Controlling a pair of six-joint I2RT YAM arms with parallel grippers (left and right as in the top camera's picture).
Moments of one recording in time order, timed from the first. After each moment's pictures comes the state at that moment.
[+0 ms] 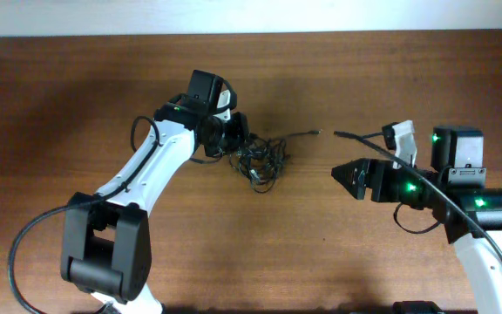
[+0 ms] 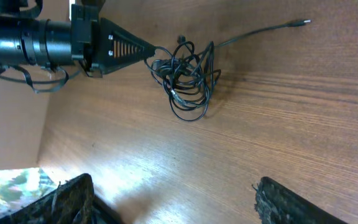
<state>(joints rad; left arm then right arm) -0.30 1.82 1.36 -0.66 0.45 -0.56 0.00 1.10 1.00 -0.84 -0.71 0.24</state>
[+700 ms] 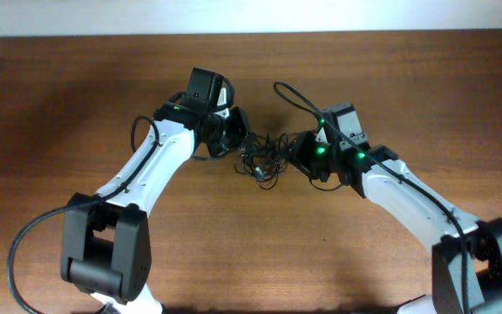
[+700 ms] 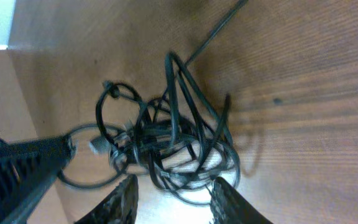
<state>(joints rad) -0.30 1.82 1.36 -0.64 0.47 -0.72 0.37 1.66 1.00 -0.25 -0.41 0.97</state>
